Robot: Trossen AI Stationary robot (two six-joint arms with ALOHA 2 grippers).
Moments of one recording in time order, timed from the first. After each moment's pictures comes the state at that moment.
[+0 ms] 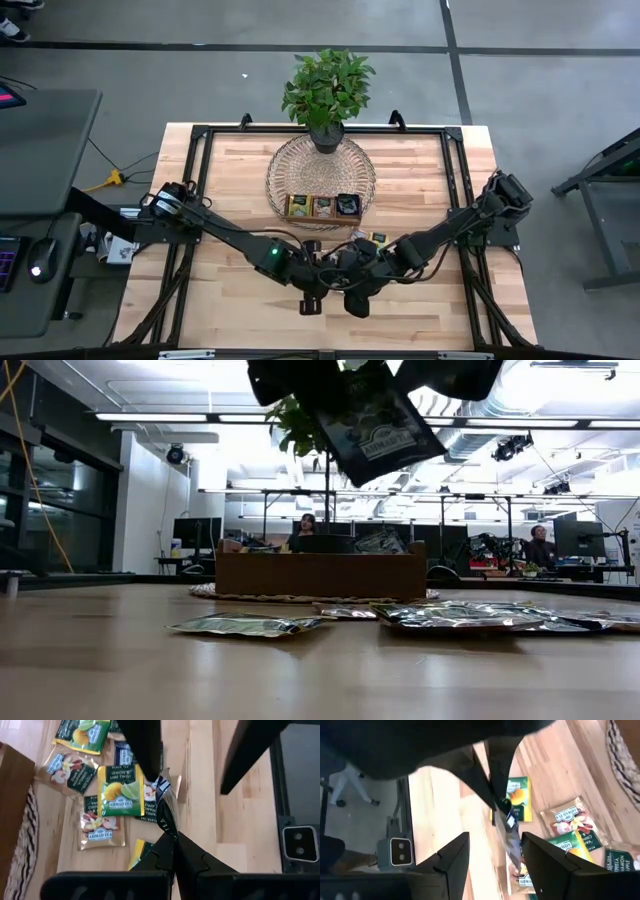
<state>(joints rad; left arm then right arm) -0.46 1.92 1.64 -0.70 -0.22 -0.42 0.48 1.75 1.41 -0.56 0.21 0.75</state>
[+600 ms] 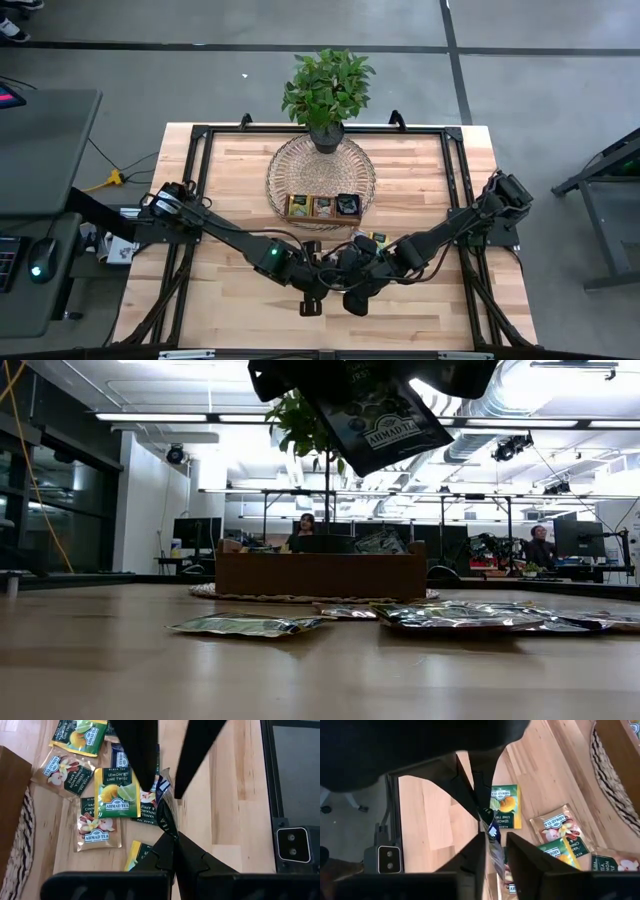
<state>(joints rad) -0.46 1.92 1.65 -0.69 -0.22 -0.42 0.48 1.76 1.41 -0.56 0.27 0.73</state>
